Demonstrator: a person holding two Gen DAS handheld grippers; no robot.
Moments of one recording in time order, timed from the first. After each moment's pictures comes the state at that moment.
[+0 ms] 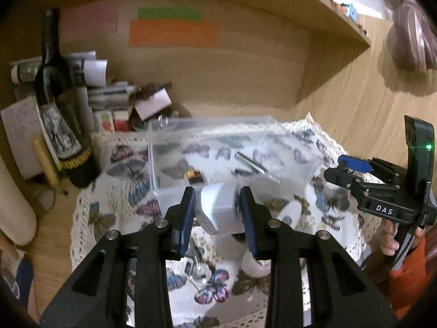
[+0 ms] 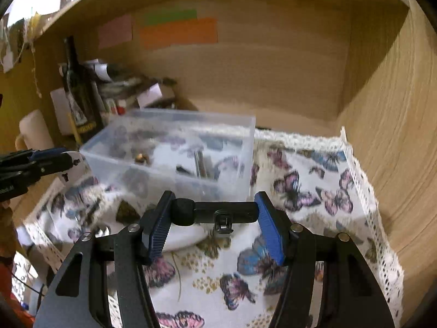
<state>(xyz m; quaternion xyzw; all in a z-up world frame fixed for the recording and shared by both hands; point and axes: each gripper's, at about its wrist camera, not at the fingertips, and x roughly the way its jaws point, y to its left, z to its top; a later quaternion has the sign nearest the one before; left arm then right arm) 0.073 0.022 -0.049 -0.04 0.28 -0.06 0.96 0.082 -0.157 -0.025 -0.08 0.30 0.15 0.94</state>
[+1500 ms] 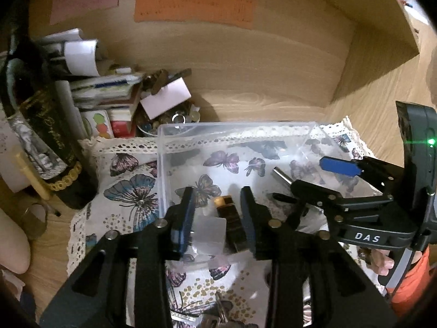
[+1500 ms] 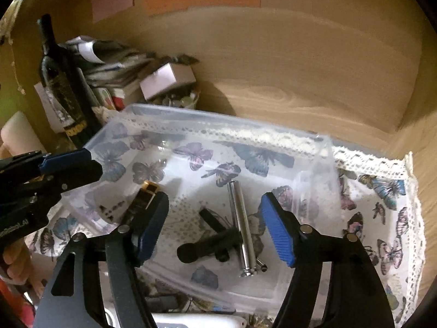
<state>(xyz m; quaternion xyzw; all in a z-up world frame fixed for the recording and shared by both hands) 0.163 0.044 -0.066 -0.05 0.34 -0.02 0.94 0.183 -0.082 -0.047 -0.10 0.36 0.20 0.91</state>
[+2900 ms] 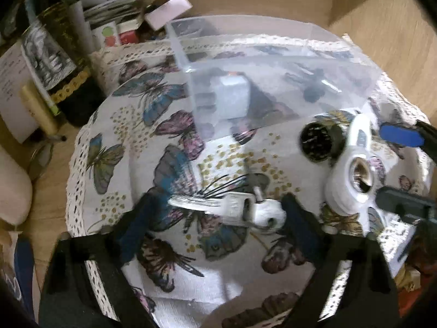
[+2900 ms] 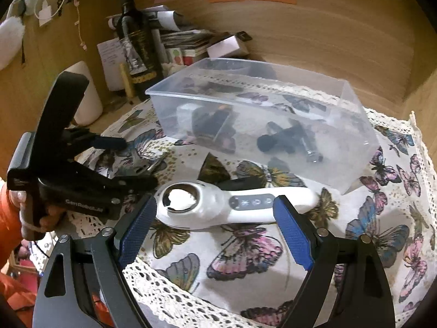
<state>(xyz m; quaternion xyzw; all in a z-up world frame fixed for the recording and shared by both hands) 0.099 0.044 -0.143 0.03 0.45 -0.04 0.89 0.056 -0.081 -0.088 -0.10 0.37 0.26 0.89</state>
